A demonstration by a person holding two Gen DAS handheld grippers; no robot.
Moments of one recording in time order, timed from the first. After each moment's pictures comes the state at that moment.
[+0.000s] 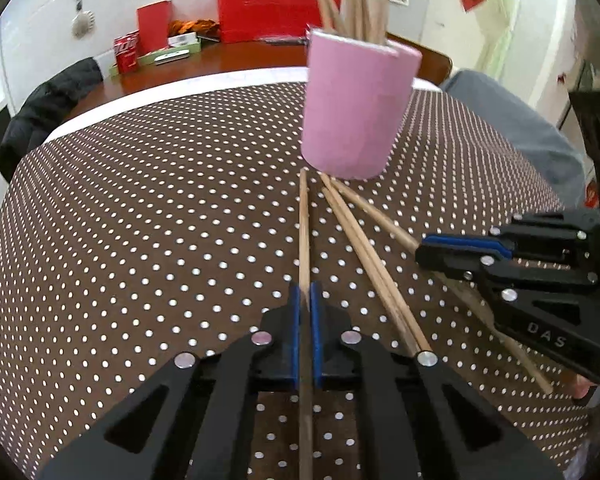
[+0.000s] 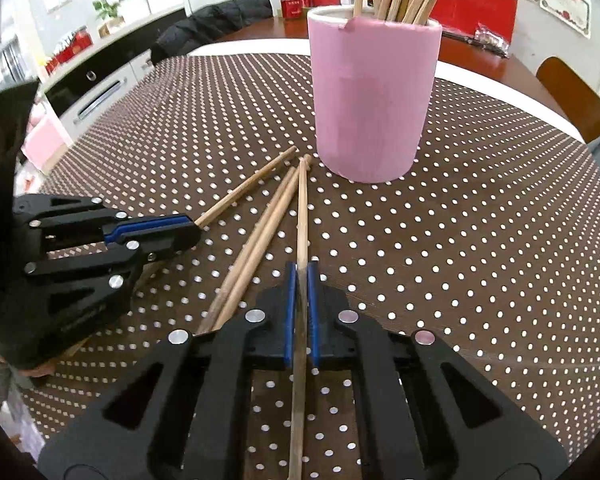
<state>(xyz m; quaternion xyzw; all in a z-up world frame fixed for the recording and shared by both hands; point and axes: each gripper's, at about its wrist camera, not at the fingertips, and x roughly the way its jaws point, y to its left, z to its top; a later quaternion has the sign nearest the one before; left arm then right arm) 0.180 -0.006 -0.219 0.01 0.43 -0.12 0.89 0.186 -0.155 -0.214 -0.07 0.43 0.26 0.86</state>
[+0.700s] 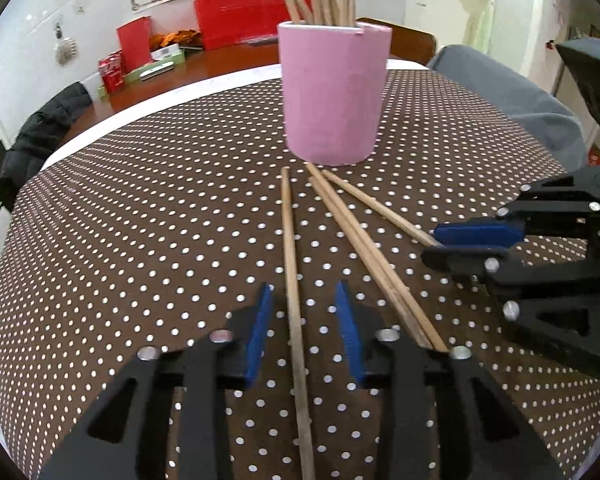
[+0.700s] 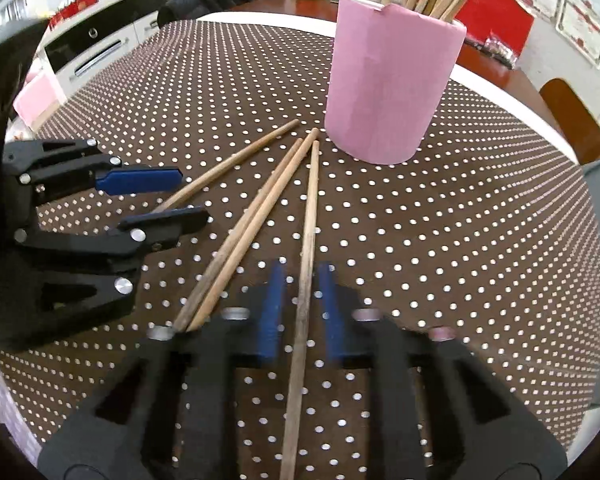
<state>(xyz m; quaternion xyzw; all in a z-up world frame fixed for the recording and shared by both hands) 0.170 -0.024 -0.224 0.08 0.43 -0.13 0.89 0.169 -0.145 -0.220 -0.16 0.45 0.24 0.85</state>
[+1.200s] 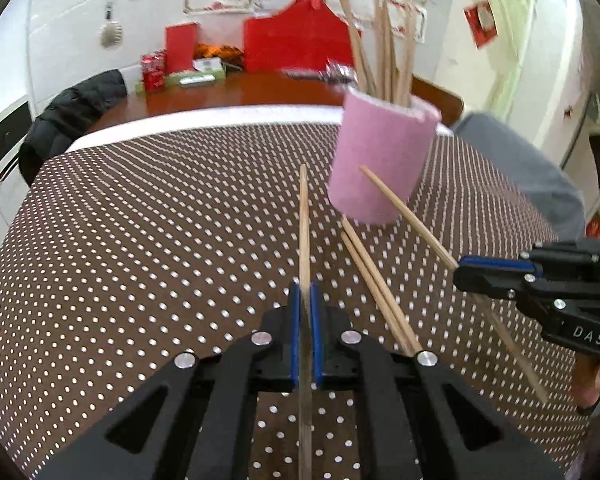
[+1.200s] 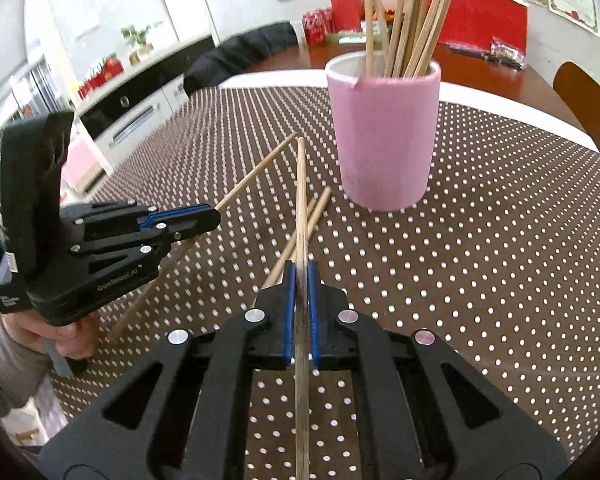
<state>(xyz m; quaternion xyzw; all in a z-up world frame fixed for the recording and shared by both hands) 0.170 0.019 -0.196 -0.02 0.37 -0.10 0.92 0.171 -0.186 -0.187 -0.02 0.40 0.32 0.86</state>
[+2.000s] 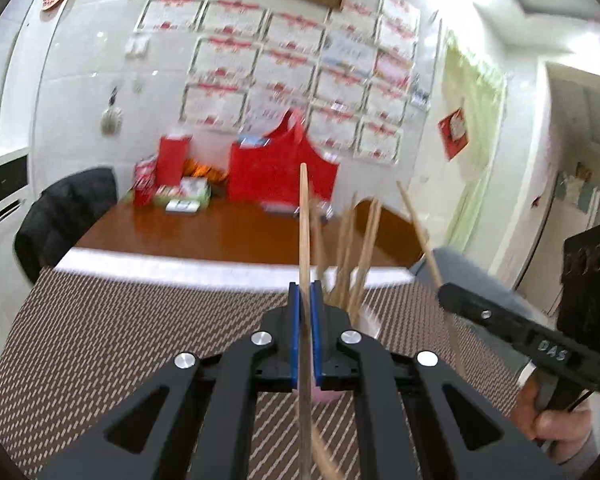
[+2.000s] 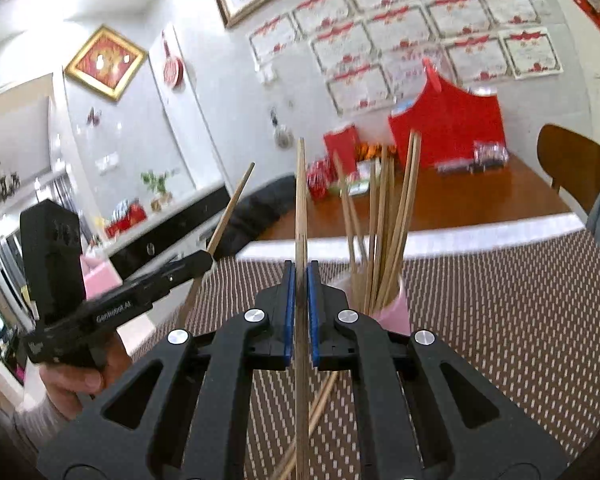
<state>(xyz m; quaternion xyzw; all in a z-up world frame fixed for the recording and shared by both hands) 0.179 0.013 -0.066 -0.08 0.17 -0.14 0.97 0.192 -0.232 -0.082 0.13 0.18 0.32 0.92</state>
